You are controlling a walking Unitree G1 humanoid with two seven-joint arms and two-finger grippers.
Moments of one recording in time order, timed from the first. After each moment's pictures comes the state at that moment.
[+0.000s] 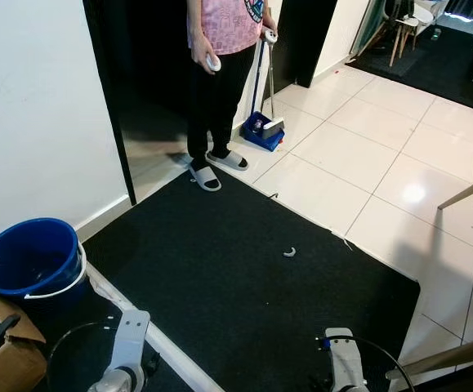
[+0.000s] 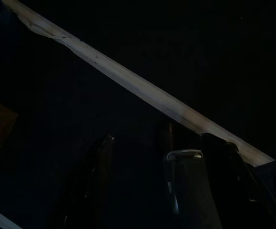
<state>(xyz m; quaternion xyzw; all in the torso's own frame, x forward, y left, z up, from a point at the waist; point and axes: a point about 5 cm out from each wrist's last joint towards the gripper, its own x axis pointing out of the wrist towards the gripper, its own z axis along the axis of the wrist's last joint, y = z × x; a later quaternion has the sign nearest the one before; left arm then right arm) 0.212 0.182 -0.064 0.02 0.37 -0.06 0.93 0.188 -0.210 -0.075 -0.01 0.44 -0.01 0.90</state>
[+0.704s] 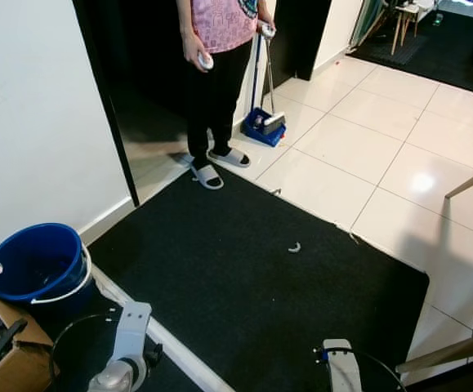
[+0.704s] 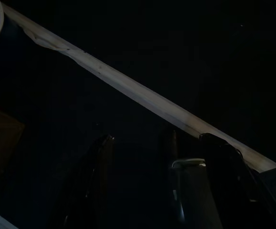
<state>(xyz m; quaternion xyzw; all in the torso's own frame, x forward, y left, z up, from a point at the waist) 0.221 0.180 -0.058 0.01 0.36 -0.07 0.93 0.168 -0.204 -0.084 -0.01 0.45 -0.01 0.89</state>
